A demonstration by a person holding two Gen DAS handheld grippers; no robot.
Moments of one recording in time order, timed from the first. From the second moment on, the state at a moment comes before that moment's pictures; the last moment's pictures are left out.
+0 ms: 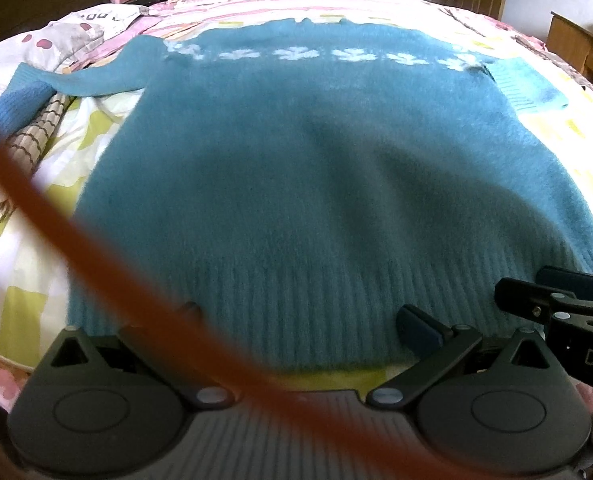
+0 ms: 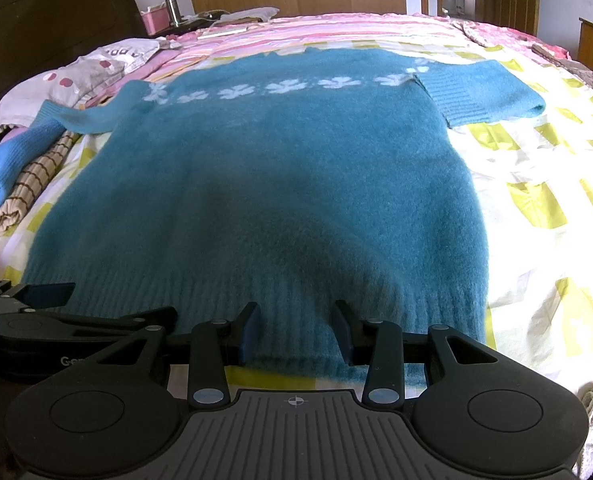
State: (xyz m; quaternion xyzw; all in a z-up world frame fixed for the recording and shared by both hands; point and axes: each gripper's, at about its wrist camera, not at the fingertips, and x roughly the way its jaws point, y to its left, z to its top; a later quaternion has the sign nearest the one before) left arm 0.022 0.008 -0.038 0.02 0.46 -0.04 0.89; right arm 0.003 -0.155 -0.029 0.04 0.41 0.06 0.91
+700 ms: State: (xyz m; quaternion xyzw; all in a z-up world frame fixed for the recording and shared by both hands) left arm 0.026 0.009 -0.001 0.02 0.42 -0.02 0.91; right arm 0.000 -0.151 -0.006 0.01 0.35 0.09 0.93
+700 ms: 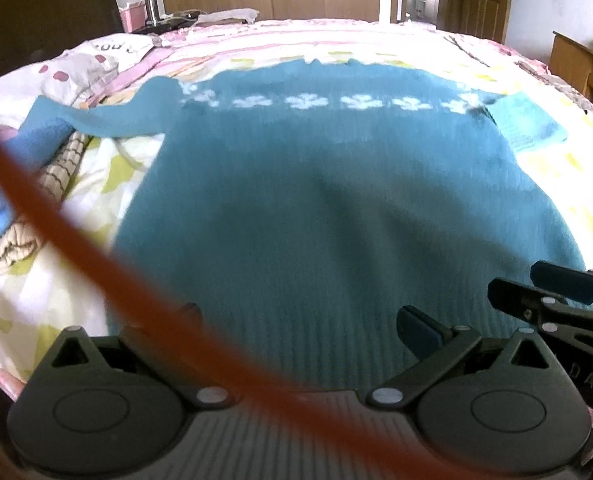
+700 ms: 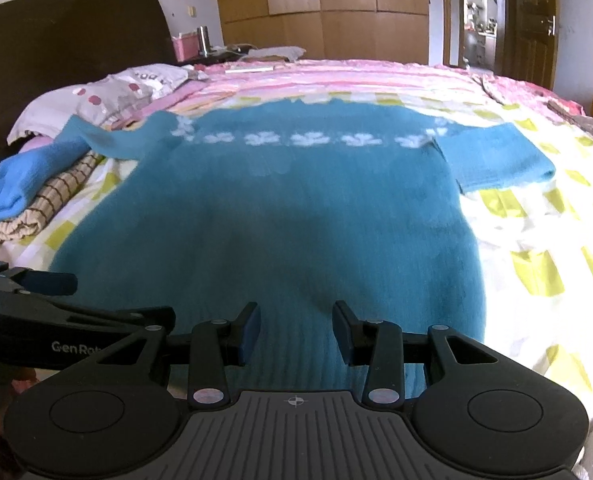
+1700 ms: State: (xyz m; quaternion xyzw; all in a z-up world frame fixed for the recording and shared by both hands) left arm 0.092 -0.055 0.019 0.06 0.39 -0.09 0.92; right arm 0.055 -0.216 0.008 0.01 0.30 0.04 0.95
